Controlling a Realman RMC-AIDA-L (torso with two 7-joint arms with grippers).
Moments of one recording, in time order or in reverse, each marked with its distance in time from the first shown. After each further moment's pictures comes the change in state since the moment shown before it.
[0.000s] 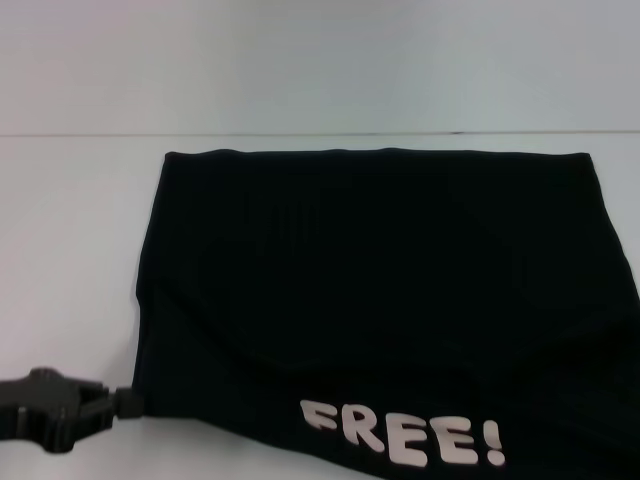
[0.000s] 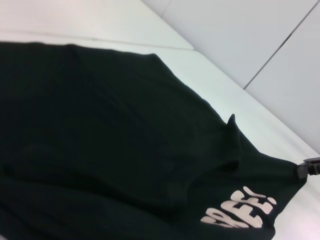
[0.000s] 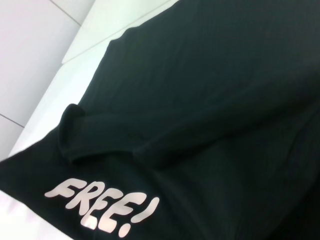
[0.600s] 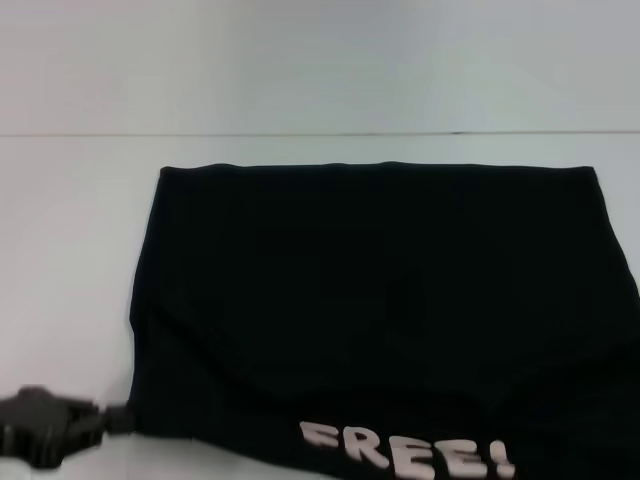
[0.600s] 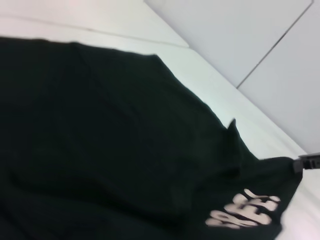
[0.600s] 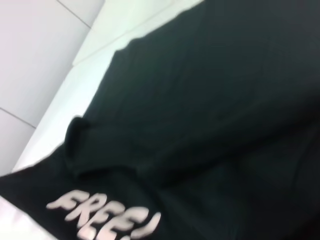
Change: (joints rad) left arm 0.022 -0.002 -0.048 0.004 0.027 0.052 0.021; right arm -0.012 -0.007 0.039 -0.009 -0.001 -0.050 -0.020
